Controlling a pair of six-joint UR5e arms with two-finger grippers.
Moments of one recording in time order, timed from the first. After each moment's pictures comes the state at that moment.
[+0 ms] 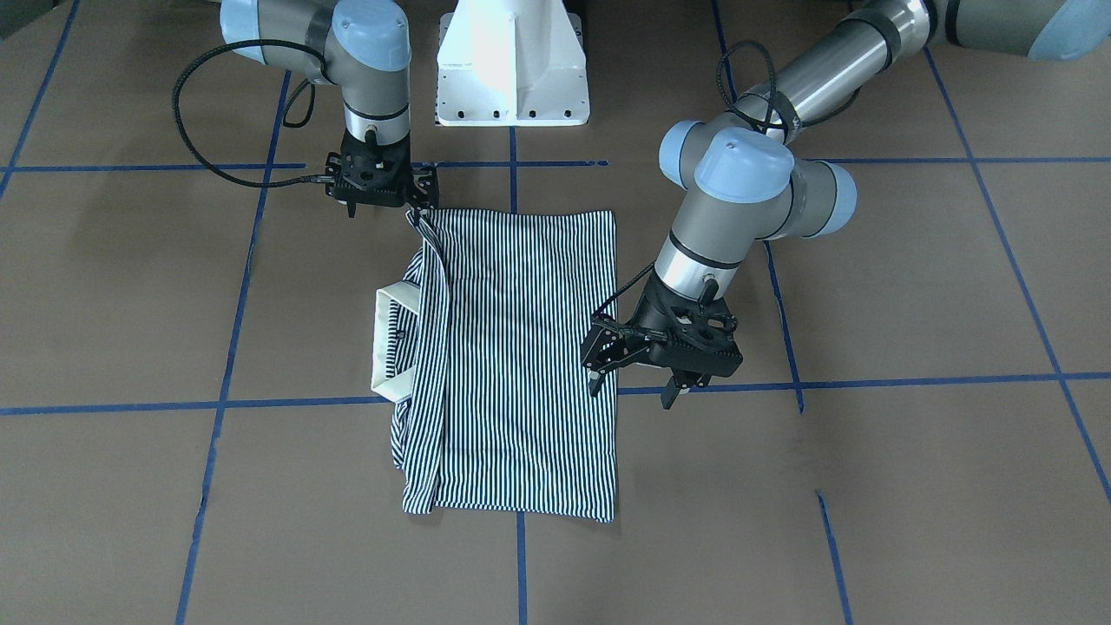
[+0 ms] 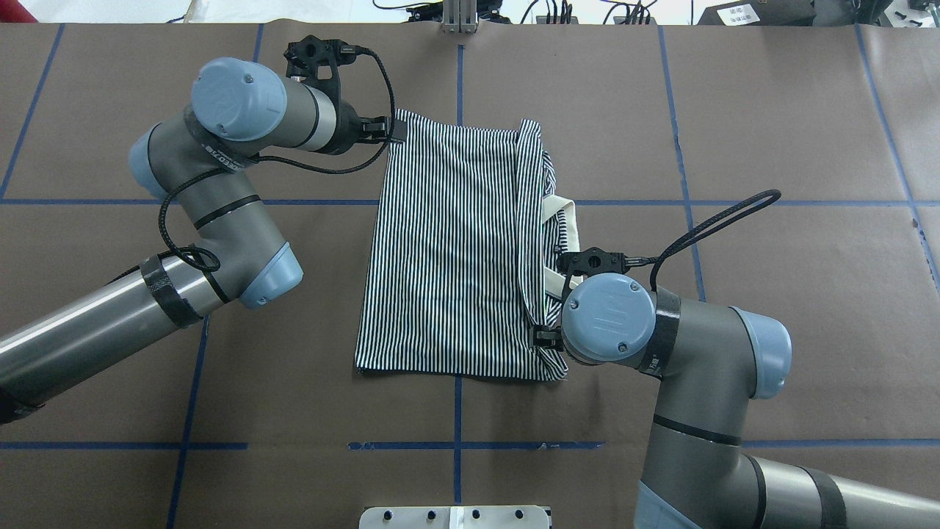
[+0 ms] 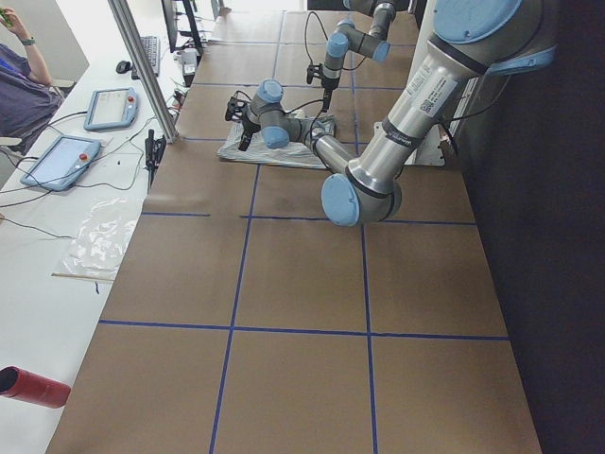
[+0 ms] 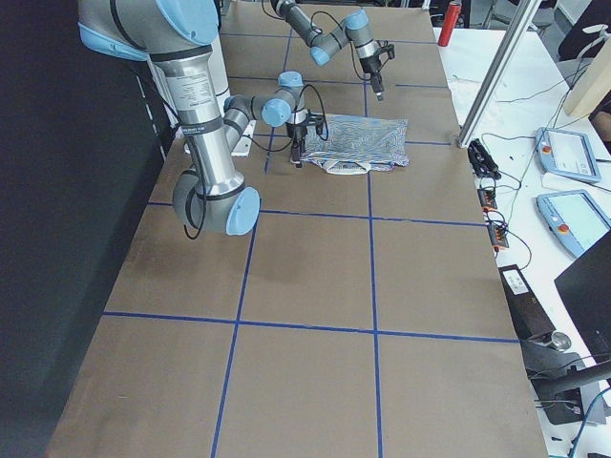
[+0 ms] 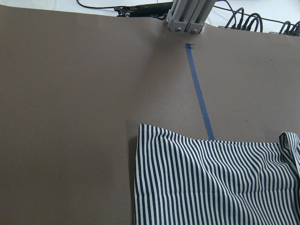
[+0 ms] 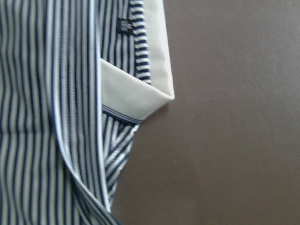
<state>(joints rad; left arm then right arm) -0.74 -2.27 -1.38 -2.22 -1.76 -1.10 0.36 -1.12 1.91 -1.69 1.65 1.36</state>
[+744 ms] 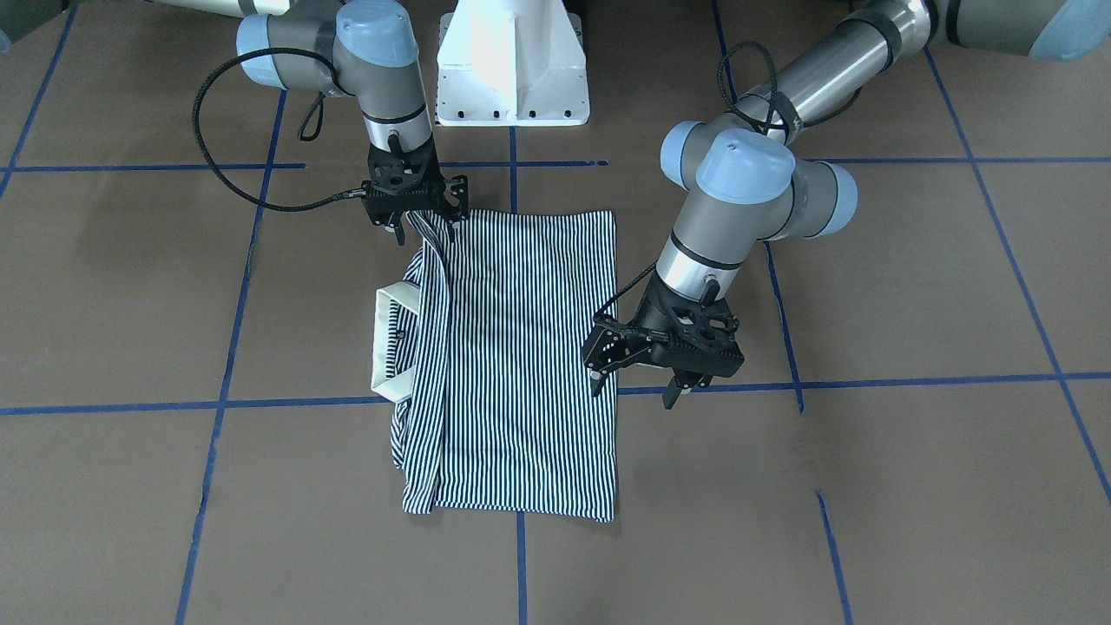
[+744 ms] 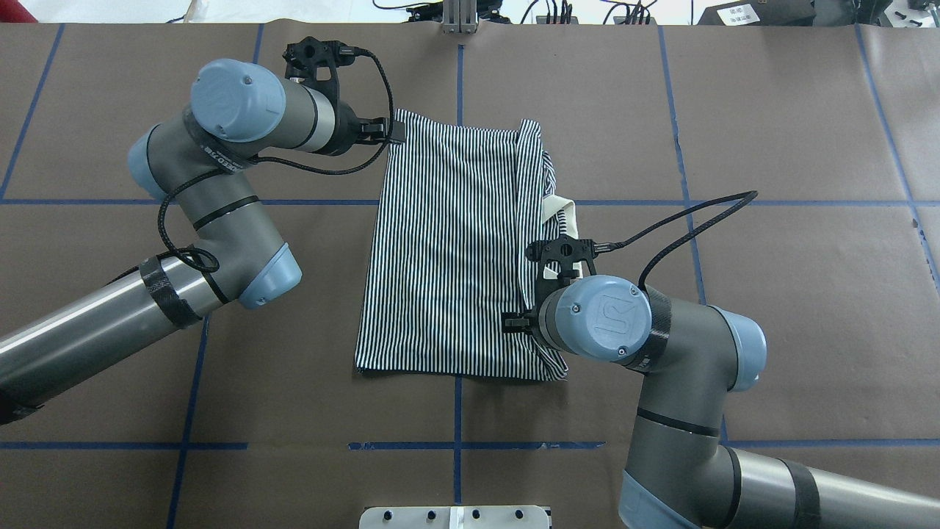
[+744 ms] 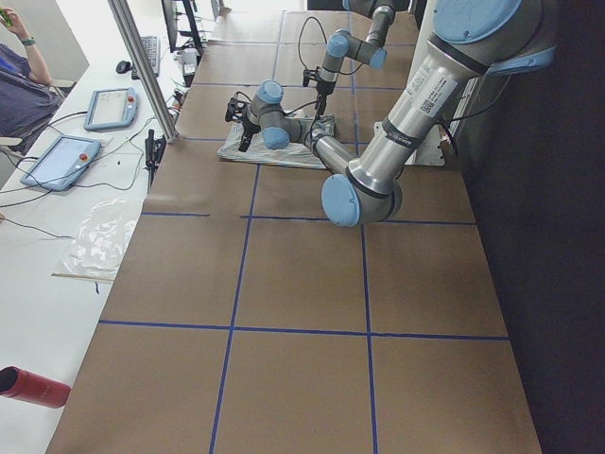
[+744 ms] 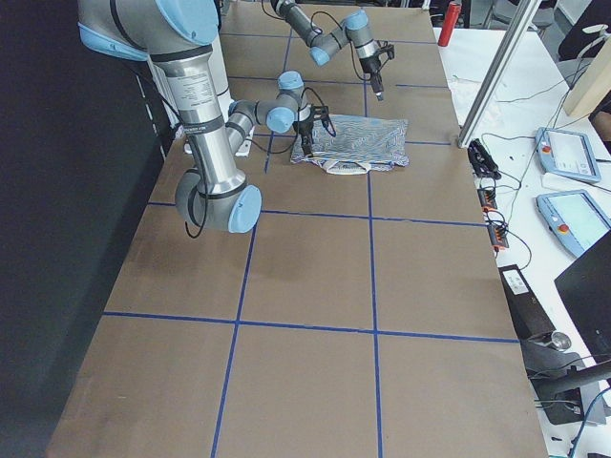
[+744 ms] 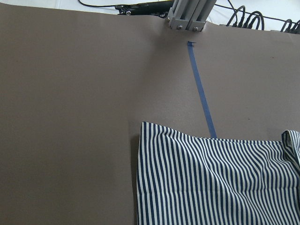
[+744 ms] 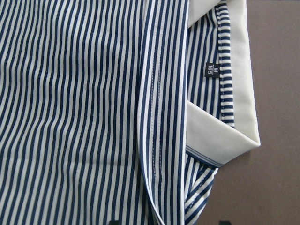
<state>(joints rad) -0.74 -2.26 -1.38 -2.22 -1.76 -1.10 0.36 -1.11 1.82 -1.44 1.60 1.29</state>
